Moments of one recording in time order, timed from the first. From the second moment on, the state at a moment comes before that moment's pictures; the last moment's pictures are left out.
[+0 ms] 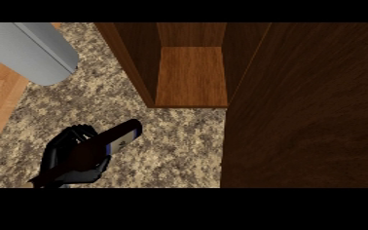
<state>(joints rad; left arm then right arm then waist) 0.04 0.16 0.08 -1.21 0.20 -0.12 -0.70 -0.07 -0.13 0.00 -2.41 -0.24 0.14 0.59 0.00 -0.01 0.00</state>
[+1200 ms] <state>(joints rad) 0.06 0.03 -0.21 -1.89 0.13 0.07 -0.11 -0.08 -0.11 0.02 -2.41 -0.24 0.13 0.60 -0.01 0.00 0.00</state>
